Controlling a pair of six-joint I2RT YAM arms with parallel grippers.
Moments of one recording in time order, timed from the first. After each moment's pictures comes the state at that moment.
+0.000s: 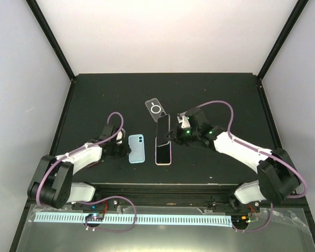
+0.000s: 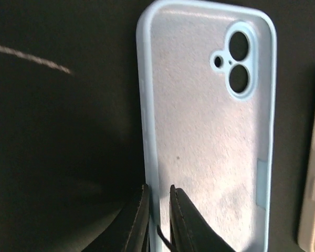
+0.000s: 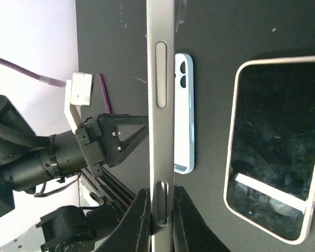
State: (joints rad) left arm -0.31 1.33 0.52 -0.28 0.26 -0.52; right arm 0.64 1.39 0.86 -0.19 -0.51 0.95
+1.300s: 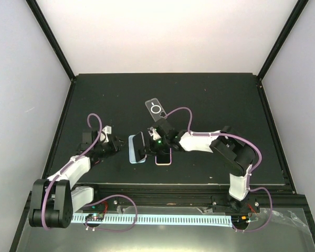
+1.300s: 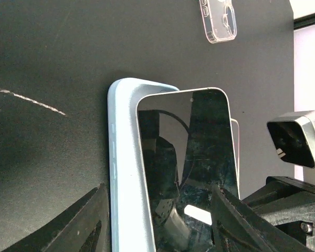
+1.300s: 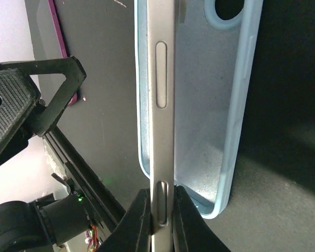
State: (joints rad) left arm -0.01 1.09 0.34 -0.05 0.65 -0.61; right arm 0.88 1.88 1.05 -0.02 -0.54 0.97
